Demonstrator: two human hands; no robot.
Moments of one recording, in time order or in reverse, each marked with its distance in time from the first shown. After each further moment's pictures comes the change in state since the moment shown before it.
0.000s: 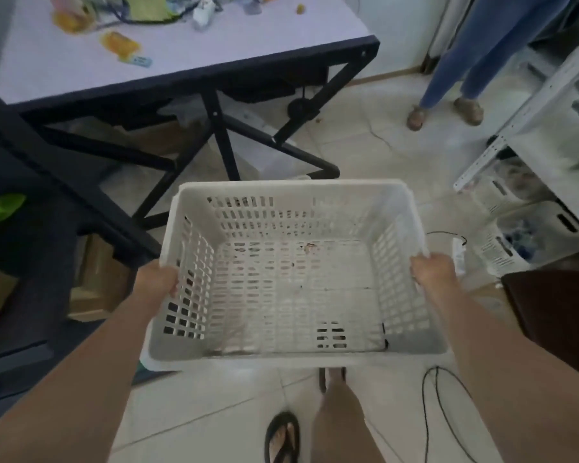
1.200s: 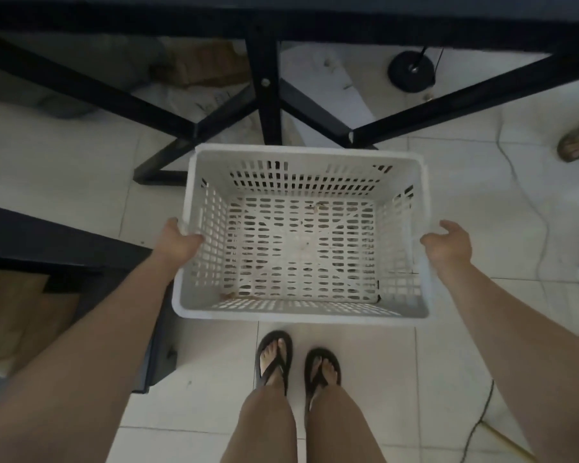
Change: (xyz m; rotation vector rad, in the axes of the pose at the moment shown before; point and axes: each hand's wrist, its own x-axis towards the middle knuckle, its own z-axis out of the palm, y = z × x) left_hand 0.328 0.107 0.123 -0.097 0.004 -0.288; right_hand 0.302 -0.256 0.293 -0.298 -0.218 -0.167
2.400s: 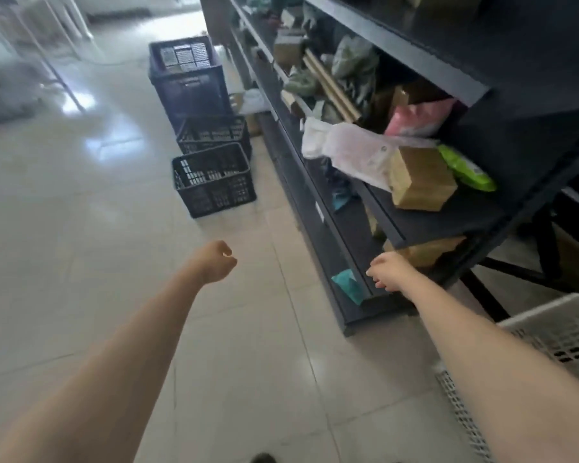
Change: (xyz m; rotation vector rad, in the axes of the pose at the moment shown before) left_hand -0.552 -0.503 -0.300 -0.345 0.662 -0.456; right_hand -0.710 0.035 0.137 -0.887 -0.979 -1.115
